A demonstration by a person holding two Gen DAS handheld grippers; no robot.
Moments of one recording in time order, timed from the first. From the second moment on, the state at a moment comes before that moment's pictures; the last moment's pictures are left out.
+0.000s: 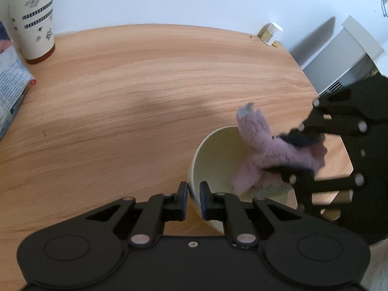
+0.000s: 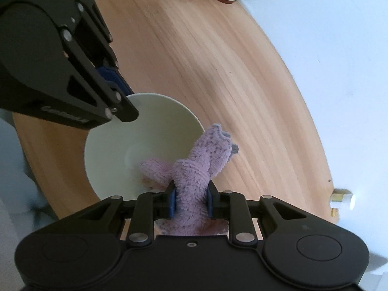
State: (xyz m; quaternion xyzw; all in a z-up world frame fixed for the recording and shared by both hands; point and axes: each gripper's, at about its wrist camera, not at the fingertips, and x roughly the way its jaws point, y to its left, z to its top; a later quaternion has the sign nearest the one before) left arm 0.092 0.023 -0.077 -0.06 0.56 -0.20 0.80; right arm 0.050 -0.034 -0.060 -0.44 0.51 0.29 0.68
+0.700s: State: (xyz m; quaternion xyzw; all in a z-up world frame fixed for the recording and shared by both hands) left arm 0.095 0.029 -0.081 -0.08 0.54 -0.22 0.81; right arm 0.072 -0.028 -0.098 -0.39 0.51 0.29 0.71
